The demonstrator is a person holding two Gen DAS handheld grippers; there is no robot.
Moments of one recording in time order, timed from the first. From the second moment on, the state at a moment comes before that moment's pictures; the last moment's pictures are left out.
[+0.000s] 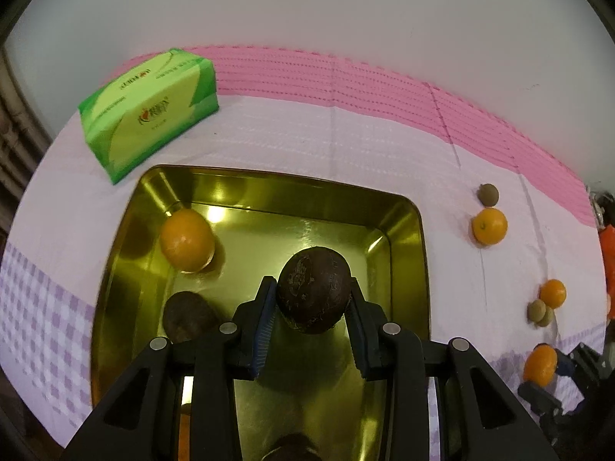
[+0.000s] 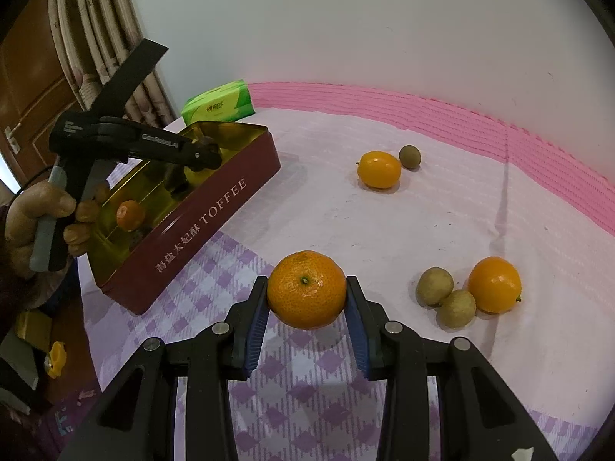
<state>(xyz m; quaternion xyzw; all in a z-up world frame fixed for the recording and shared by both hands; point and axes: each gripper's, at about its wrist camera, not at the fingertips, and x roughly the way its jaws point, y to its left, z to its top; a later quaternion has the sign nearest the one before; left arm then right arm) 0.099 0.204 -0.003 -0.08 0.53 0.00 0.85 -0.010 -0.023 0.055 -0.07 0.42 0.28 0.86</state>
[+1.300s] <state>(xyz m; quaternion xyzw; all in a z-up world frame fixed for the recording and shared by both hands) 0.038 0.180 0.046 -0.04 0.47 0.06 0.88 -0.024 -0.012 0.072 -0.08 0.41 0.29 0.86</state>
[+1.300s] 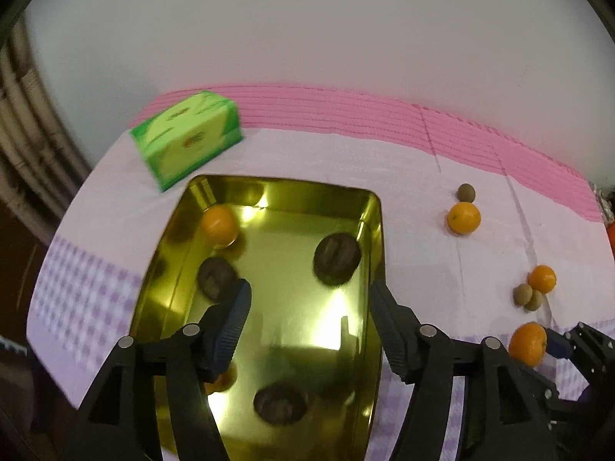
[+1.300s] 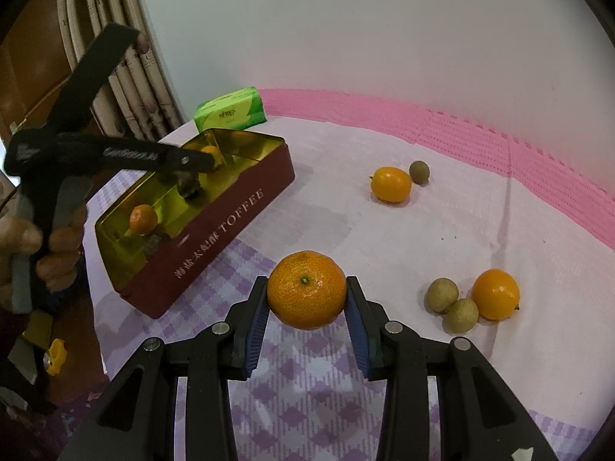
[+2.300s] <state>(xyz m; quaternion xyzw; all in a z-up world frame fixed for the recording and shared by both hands) -0.077 0.211 0.075 -0.04 0.43 0.15 0.89 -0.045 0.061 0.119 -0.11 0.37 0.33 0.86</state>
